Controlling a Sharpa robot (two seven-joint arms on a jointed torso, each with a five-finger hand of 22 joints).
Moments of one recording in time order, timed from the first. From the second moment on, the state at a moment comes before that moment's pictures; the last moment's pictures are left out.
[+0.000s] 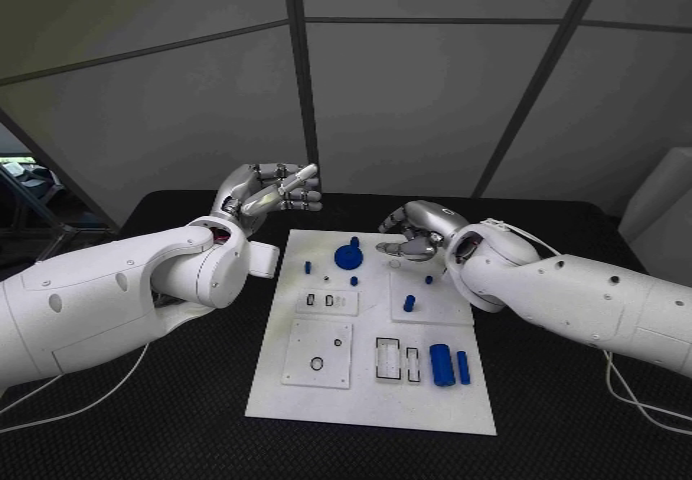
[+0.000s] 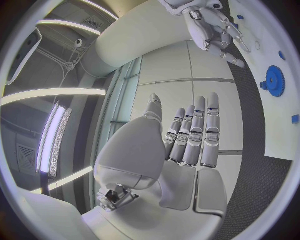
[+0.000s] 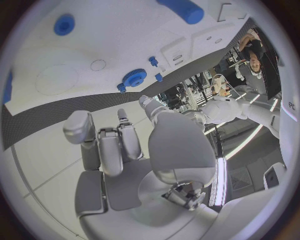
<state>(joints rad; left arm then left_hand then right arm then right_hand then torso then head) 1.23 -0.89 0.02 1.59 -0.09 -0.48 0.43 1.42 0.06 -0.16 0.13 0.05 0.87 0.22 0.12 0.07 0.95 0.18 0.11 0.07 1.05 0.12 0.21 0.20 0.18 0.96 0.22 0.37 0.15 1.22 -0.60 -0.03 1.30 -1.38 -0.39 -0.07 1.18 -0.09 0.29 0.06 0.27 0.86 0.17 0.14 0.07 1.42 0.08 1.38 1.31 1.47 0.01 1.50 1.31 0.10 1.24 0.12 1.29 1.00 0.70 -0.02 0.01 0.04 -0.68</state>
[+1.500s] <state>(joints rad) 1.22 -0.90 0.02 1.57 -0.09 -0.45 0.43 1.43 0.07 -0.17 0.12 0.05 0.90 0.23 0.13 0.08 1.01 0.17 0.13 0.08 1.05 0.12 0.21 0.22 0.18 0.96 0.22 0.37 0.15 1.13 -0.77 -0.03 1.19 -1.17 -0.38 0.14 1.29 -0.11 0.29 -0.04 0.27 0.85 0.17 0.12 0.07 1.41 0.08 1.37 1.31 1.47 0.01 1.50 1.31 0.10 1.23 0.11 1.28 0.98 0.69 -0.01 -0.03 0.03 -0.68</state>
